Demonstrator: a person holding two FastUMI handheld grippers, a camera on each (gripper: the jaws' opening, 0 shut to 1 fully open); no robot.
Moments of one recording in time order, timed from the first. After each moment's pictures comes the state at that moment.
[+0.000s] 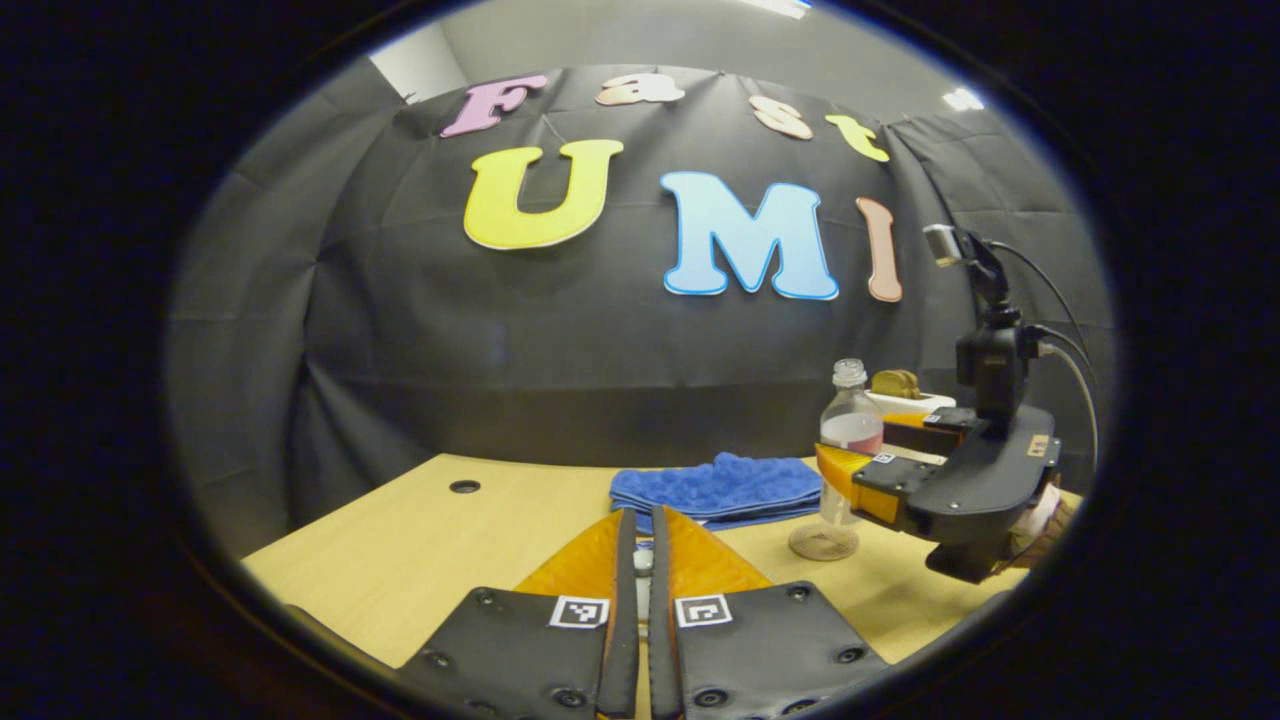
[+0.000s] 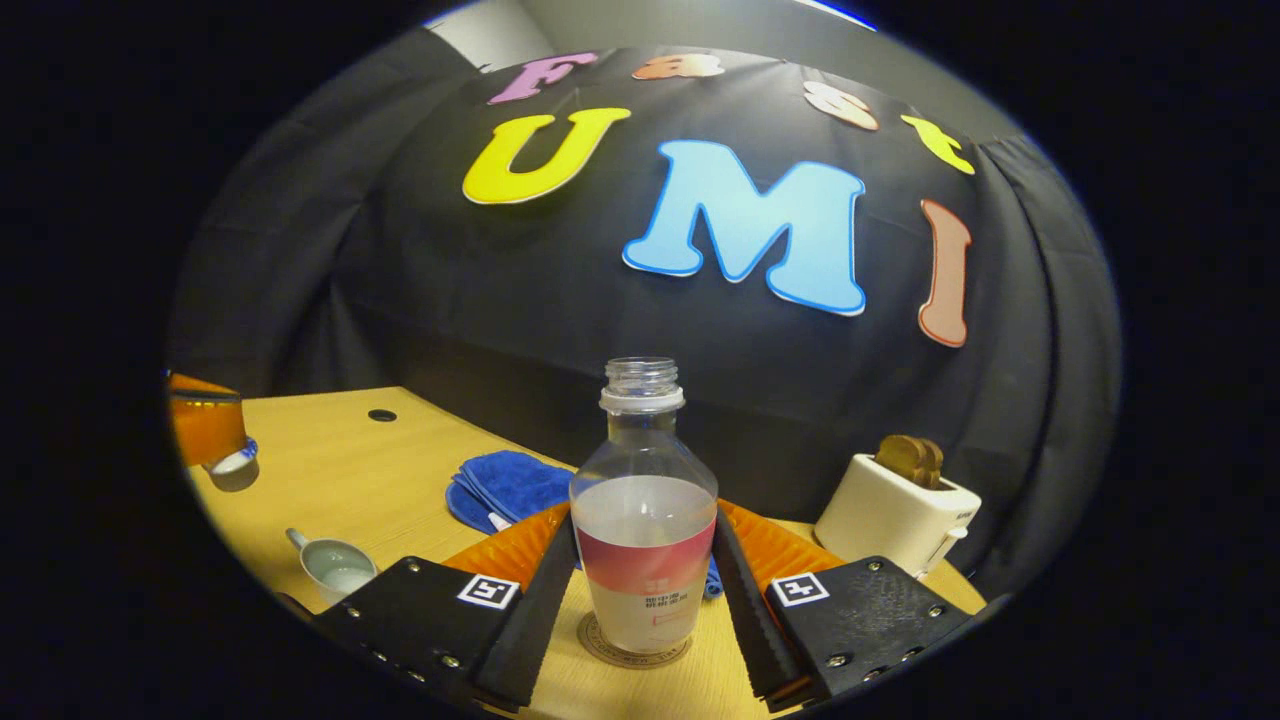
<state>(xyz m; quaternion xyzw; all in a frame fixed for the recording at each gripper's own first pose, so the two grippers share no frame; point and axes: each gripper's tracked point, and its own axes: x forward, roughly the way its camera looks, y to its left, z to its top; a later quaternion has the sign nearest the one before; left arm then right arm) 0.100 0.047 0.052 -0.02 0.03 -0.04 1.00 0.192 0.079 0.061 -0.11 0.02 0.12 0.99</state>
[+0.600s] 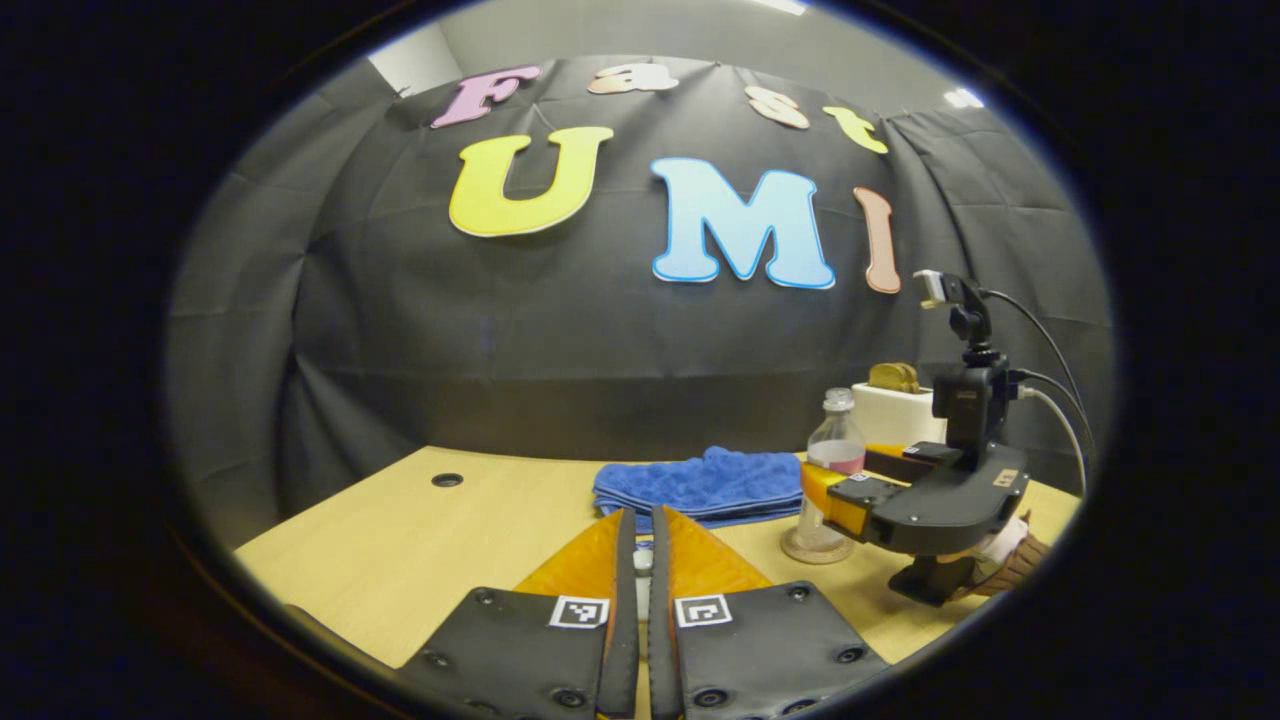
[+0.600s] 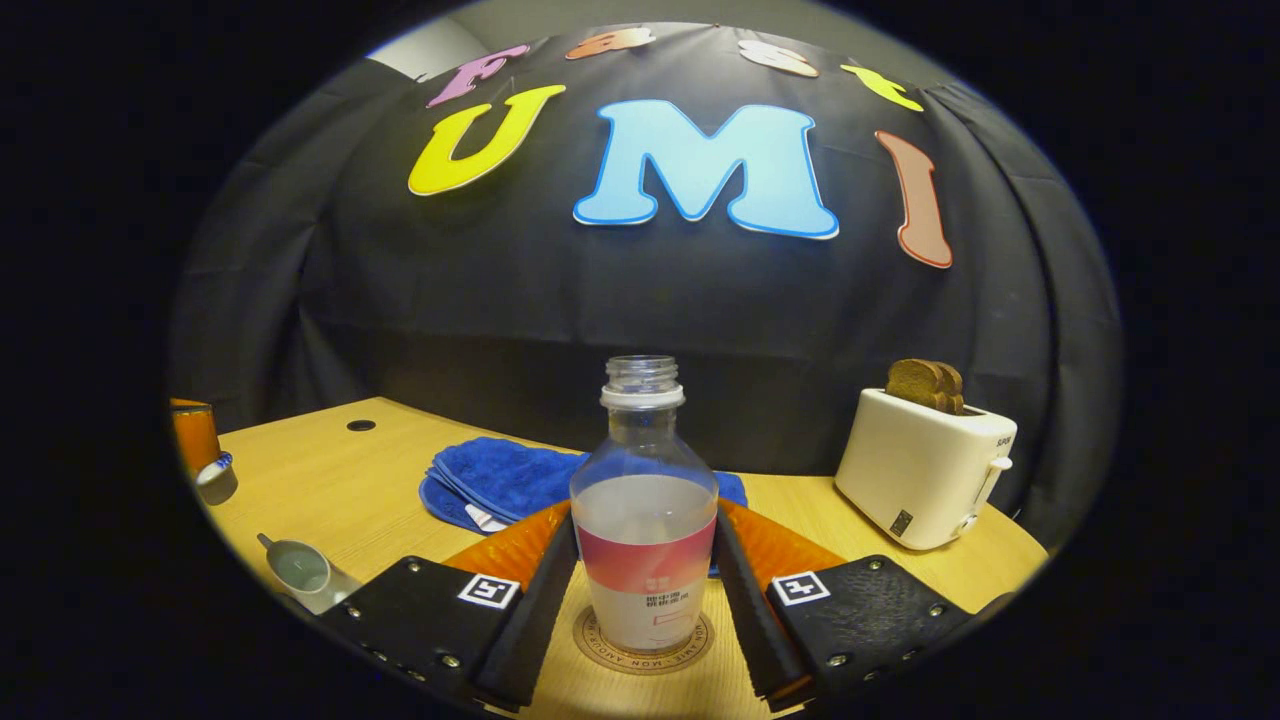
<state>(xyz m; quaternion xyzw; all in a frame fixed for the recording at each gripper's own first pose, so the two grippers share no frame) 0.119 0.033 0.042 -0.02 0.04 -0.04 1.00 0.218 0.065 0.026 -0.06 0.05 0.12 0.99</state>
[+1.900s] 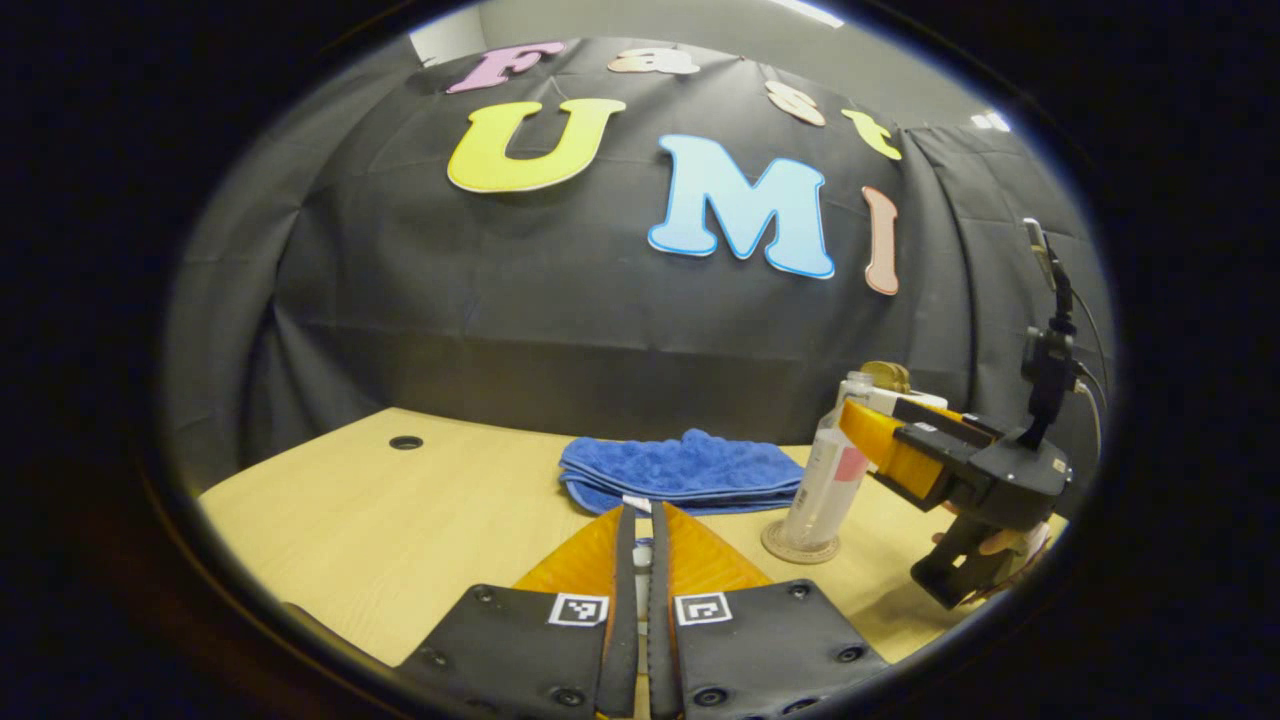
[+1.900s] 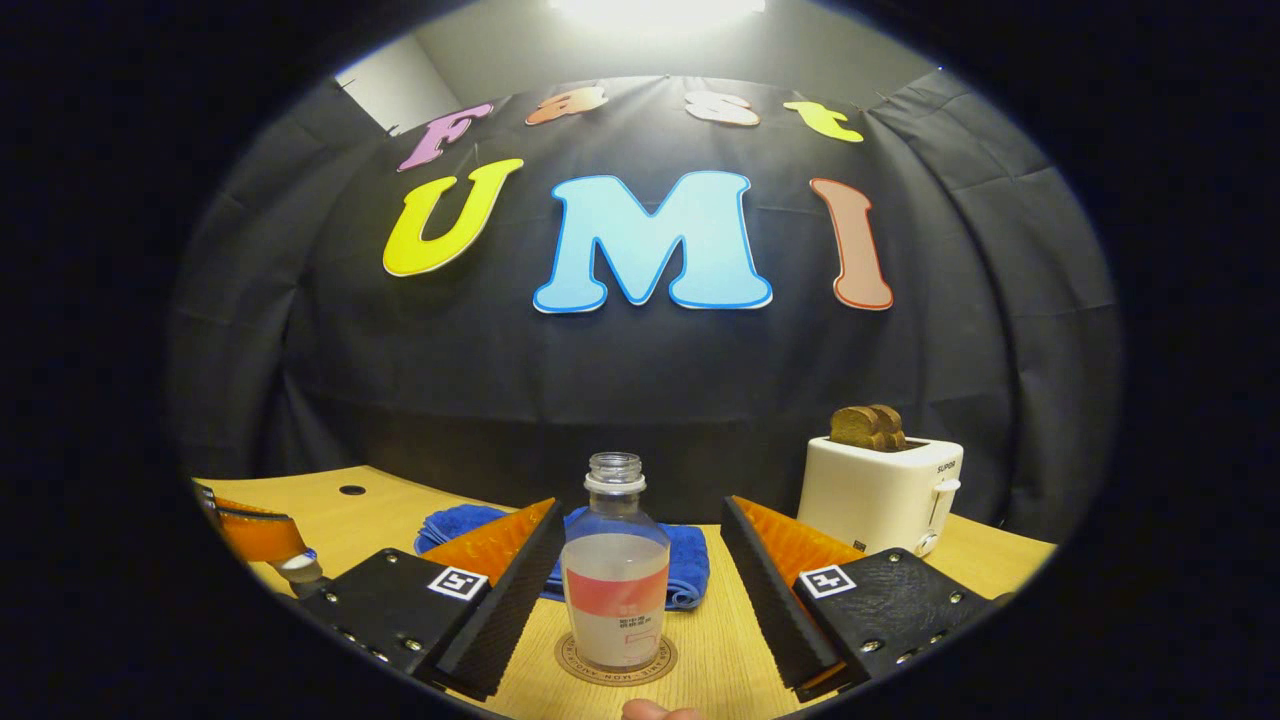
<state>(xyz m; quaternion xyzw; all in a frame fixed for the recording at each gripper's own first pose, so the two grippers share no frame) 0.143 0.011 -0.002 -0.07 0.07 -0.07 0.99 0.195 0.027 0.074 0.00 -0.06 0.08 0.99</state>
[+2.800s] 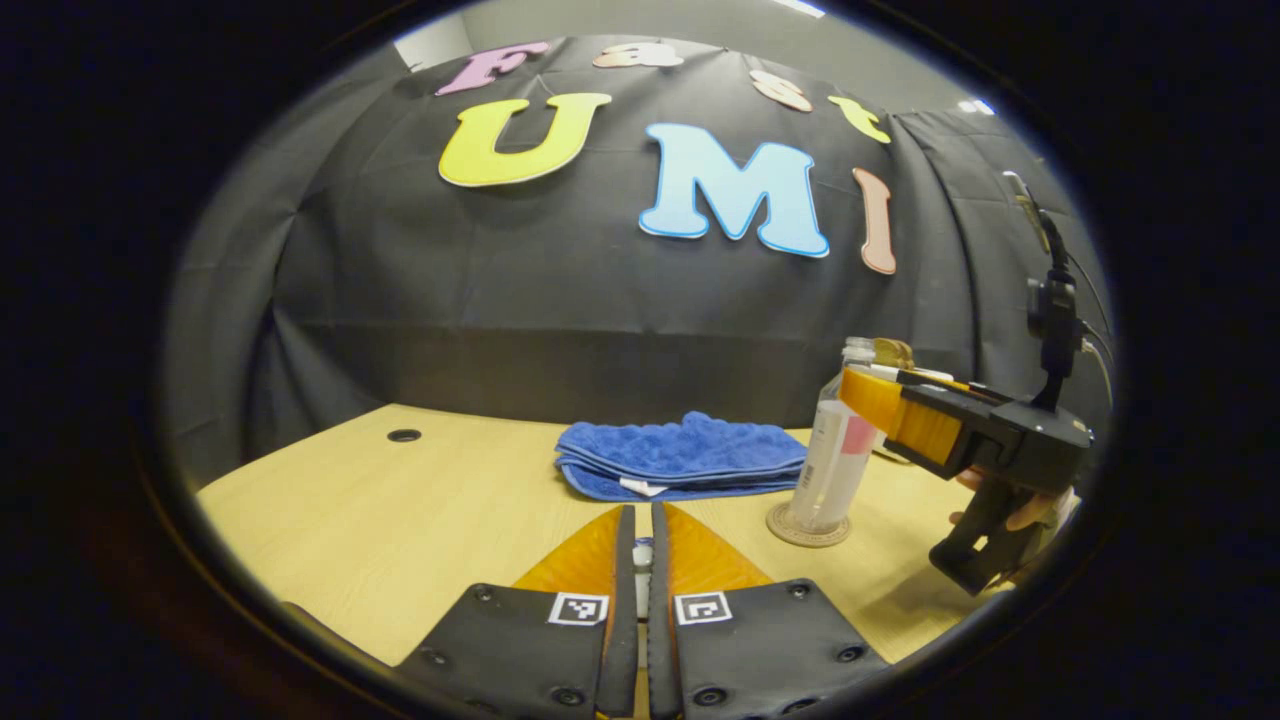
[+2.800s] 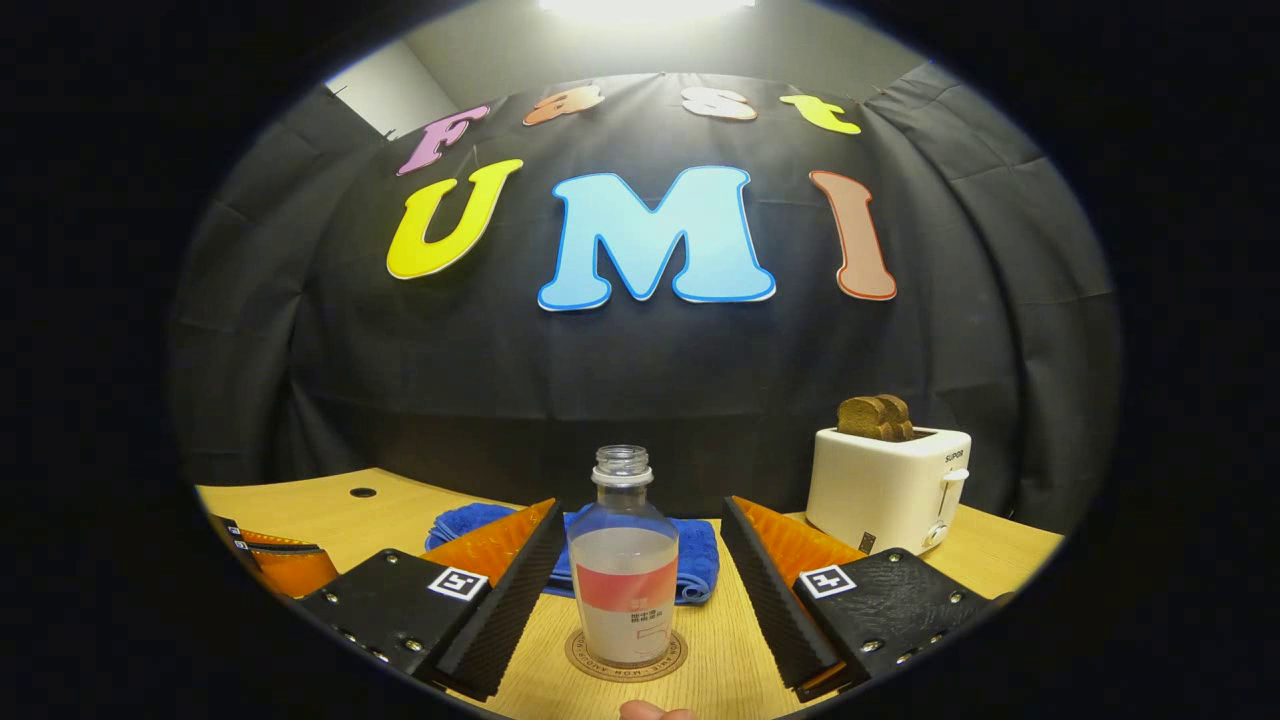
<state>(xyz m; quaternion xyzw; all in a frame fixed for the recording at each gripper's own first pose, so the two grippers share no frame) 0.141 0.000 -0.019 -0.05 0.07 -0.07 0.99 0.192 0.028 0.072 0.00 -0.05 0.09 0.99</state>
